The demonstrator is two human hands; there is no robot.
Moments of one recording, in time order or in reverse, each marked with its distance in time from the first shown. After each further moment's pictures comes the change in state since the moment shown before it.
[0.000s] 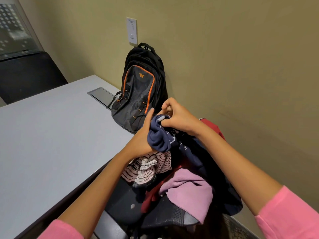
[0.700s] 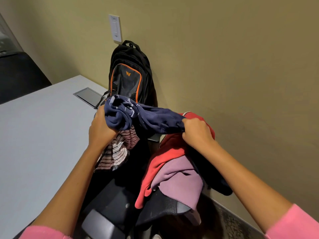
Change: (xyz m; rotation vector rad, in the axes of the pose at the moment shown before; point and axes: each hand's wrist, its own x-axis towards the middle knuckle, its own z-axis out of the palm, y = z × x) left_hand -0.006 -0.015 -0.061 0.376 0.497 -0.090; right_hand -0.067 0.040 -0.025 -1.014 0.213 0.314
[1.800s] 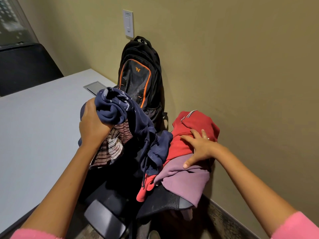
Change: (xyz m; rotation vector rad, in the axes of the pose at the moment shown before) left_hand -0.018 -0.001 -0.028 0.106 0.235 -0.104; right_hand 0.006 0.042 0.061 0.021 -0.651 -0.165
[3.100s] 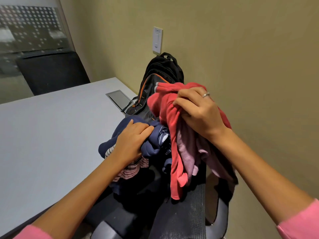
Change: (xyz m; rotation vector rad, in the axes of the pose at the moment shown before) left_hand 0.018 -0.012 0.053 0.272 -0.149 0.789; right_hand 0.032 -0.089 -0.148 -0.136 1.538 -0.942
